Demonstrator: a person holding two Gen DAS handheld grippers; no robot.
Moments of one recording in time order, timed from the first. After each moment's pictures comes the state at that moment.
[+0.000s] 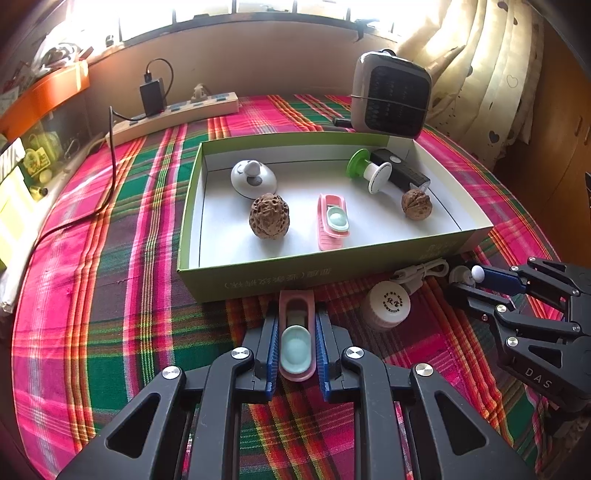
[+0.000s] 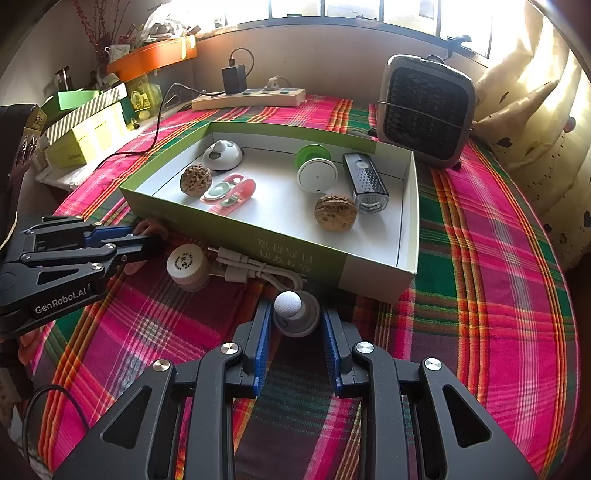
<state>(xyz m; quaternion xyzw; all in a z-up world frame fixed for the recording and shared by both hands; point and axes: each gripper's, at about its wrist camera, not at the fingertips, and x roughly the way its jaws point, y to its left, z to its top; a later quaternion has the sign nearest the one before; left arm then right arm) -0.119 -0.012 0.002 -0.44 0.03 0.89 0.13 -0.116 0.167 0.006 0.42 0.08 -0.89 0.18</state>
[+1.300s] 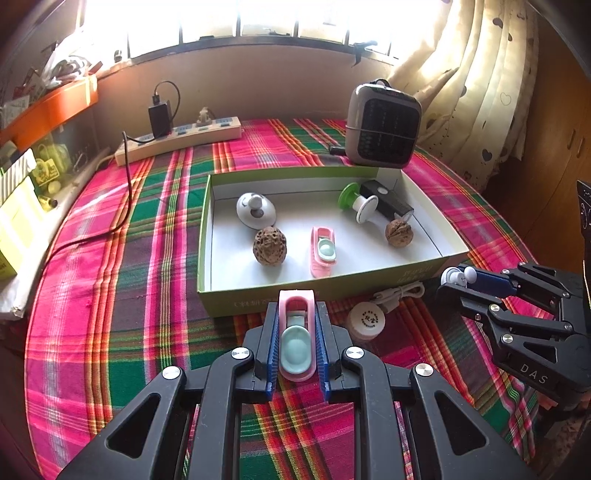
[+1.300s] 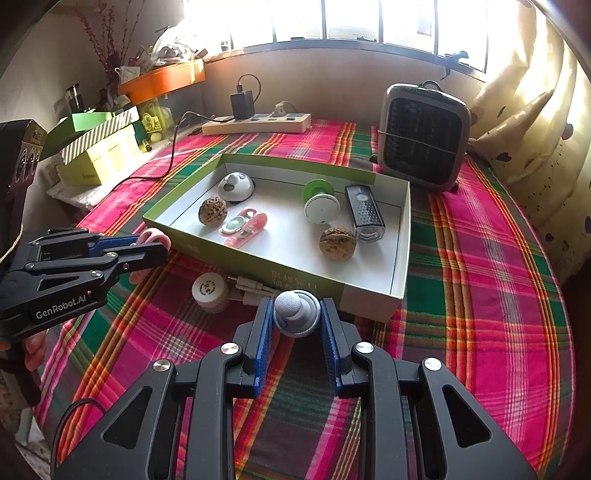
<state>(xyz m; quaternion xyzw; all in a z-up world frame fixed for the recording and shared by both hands) -0.108 -0.018 0.032 -0.41 0.01 0.90 0.13 -0.110 0.171 0.031 0.39 0.07 -0.90 0.20</state>
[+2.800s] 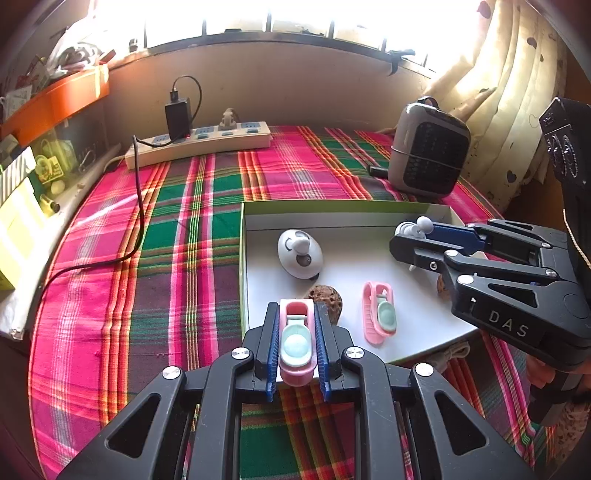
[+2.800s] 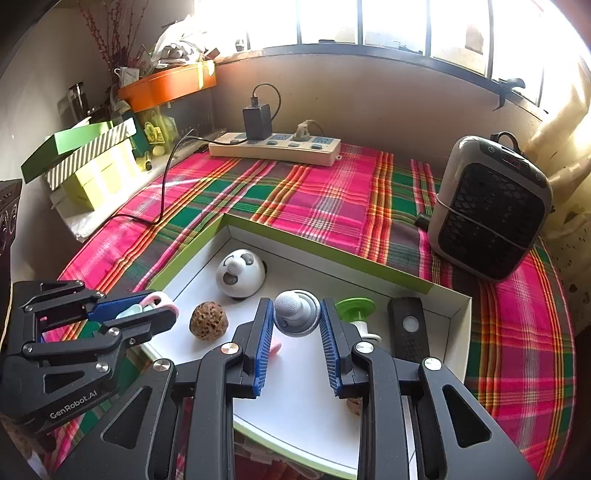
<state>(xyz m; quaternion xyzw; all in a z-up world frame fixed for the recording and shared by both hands) -0.168 -0.039 0.031 -0.41 -0.01 0.90 0.10 -0.210 0.118 0.049 0.39 0.09 -0.89 0.24</state>
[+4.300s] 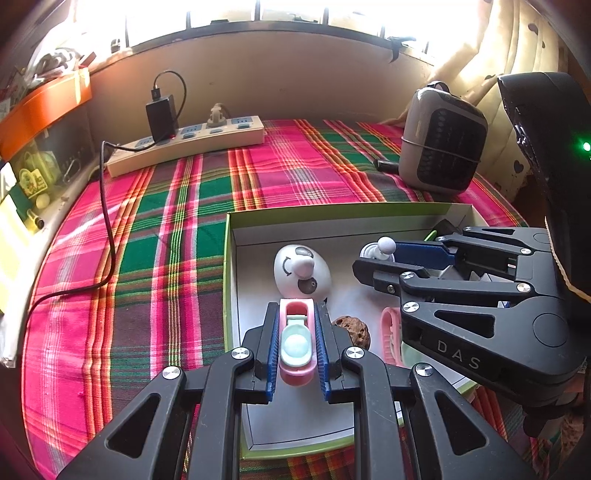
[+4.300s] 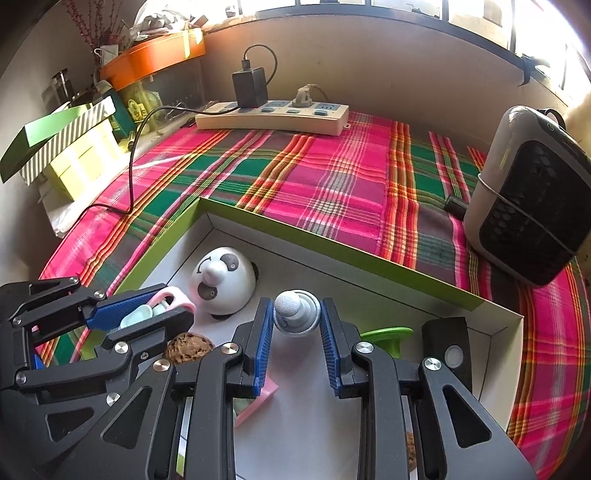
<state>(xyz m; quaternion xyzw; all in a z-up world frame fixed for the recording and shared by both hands) -0.205 -0.027 0.012 -0.42 0.01 0.90 0.10 -0.252 0.095 0.017 0.44 0.09 -0.86 0.24</state>
